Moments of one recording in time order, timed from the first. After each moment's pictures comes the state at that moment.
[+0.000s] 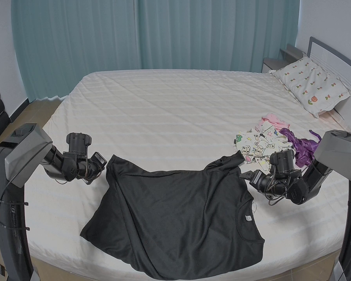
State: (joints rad) left arm -0.04 2.39 -1.28 -0.41 -0.05 -0.89; right arm 0.23 2.30 -0.88 -0.75 0.04 0.77
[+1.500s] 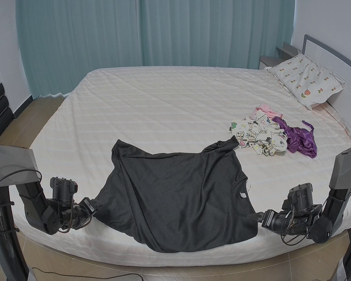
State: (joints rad) left arm -0.07 2.21 -0.44 -0.95 -0.04 -0.84; right arm 0.30 2.13 -0.26 -1.08 0.10 0.73
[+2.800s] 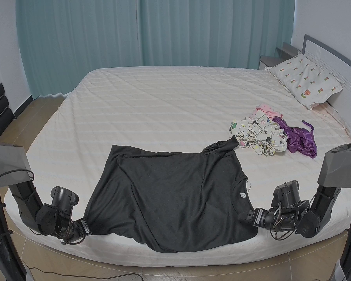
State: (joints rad) left arm -0.08 2.12 -0.41 -0.56 0.11 -0.65; right arm 0.34 2.20 -0.41 -0.96 0.05 0.69
